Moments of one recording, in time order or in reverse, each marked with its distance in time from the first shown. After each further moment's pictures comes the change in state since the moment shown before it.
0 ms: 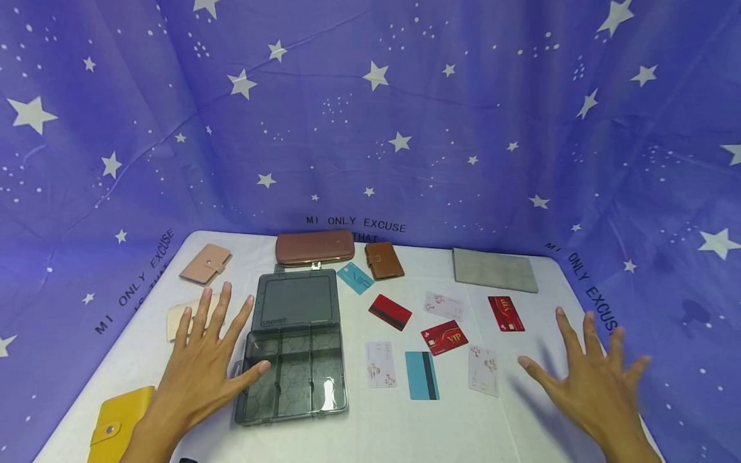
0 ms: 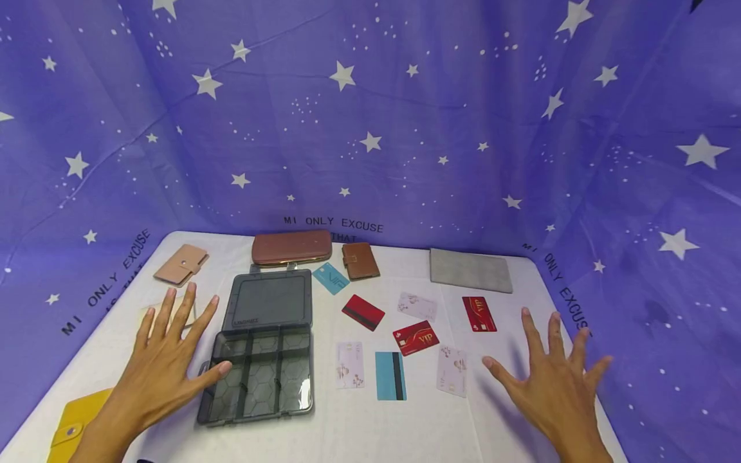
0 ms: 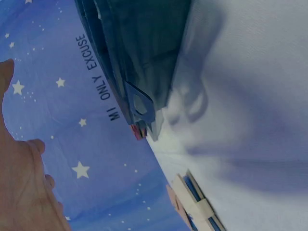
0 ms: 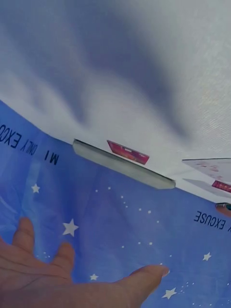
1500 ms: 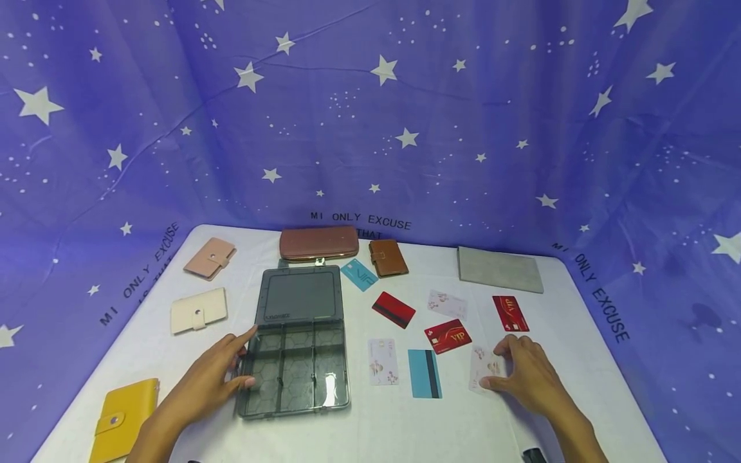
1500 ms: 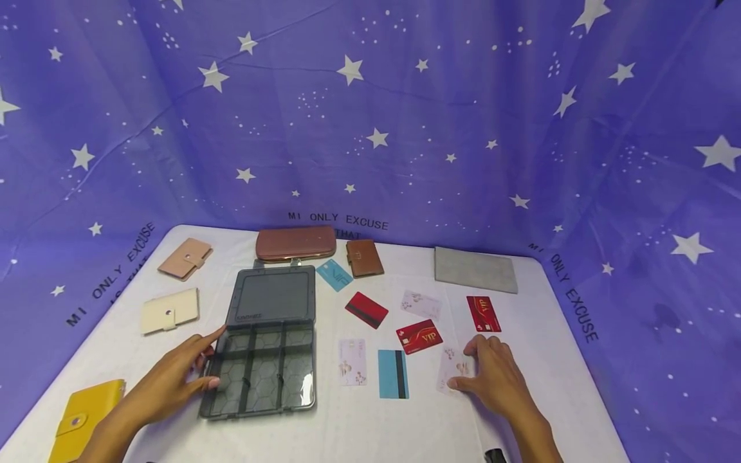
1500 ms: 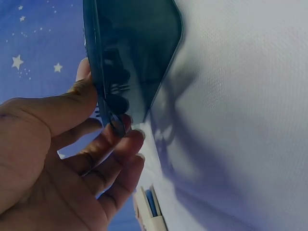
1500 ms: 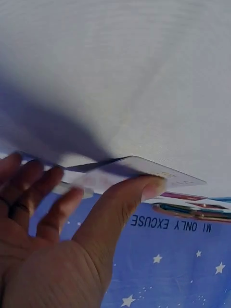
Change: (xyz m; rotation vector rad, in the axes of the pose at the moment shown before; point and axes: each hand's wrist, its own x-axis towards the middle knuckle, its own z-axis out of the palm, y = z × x) left_hand -0.025 -0.008 0.018 -0.440 -0.179 -0.026; right_hand 0.015 -0.049 0.047 0.273 -0.314 -0.052
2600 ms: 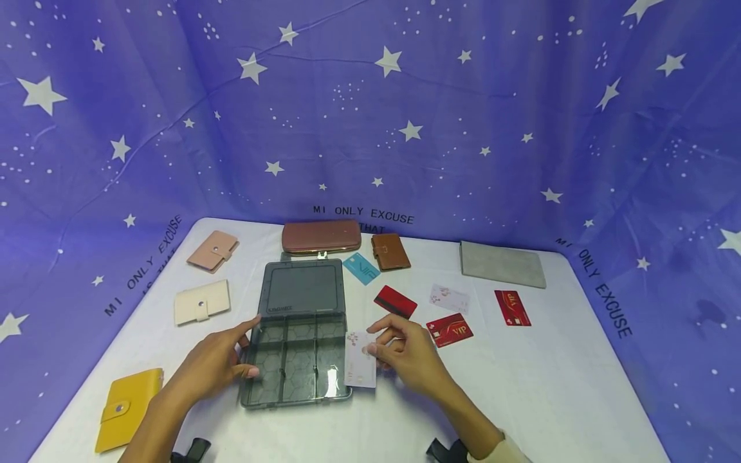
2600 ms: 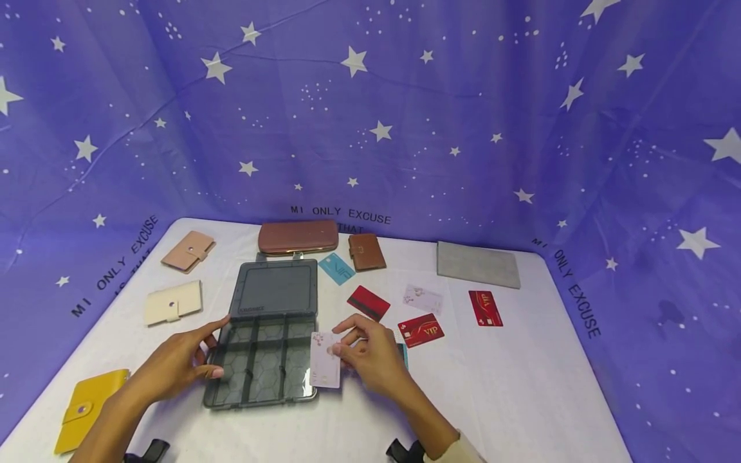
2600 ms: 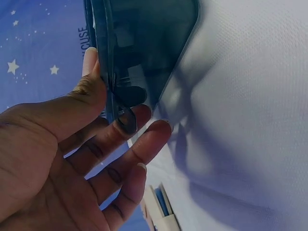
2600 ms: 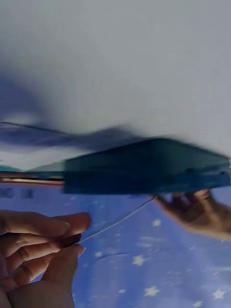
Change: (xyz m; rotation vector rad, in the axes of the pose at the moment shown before) left_hand 0.017 0.000 -0.011 0.005 -0.170 -0.161; right_hand 0.016 -0.180 0.058 0.862 -0.227 -0.179
